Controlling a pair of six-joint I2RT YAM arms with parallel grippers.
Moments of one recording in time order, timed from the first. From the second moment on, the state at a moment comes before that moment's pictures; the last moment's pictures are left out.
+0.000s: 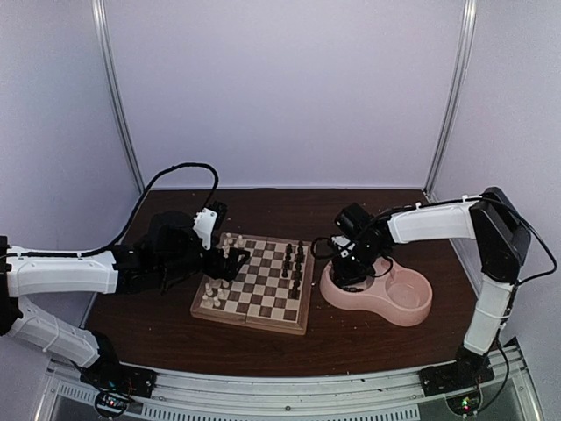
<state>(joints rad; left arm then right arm) -0.86 1.25 0.70 0.10 -0.18 -0.22 0.66 1.85 1.19 -0.59 -0.18 0.37</state>
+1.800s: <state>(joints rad) -0.86 1.19 0.67 0.12 -0.25 -0.24 0.95 1.68 1.30 -0.64 -0.21 0.39</state>
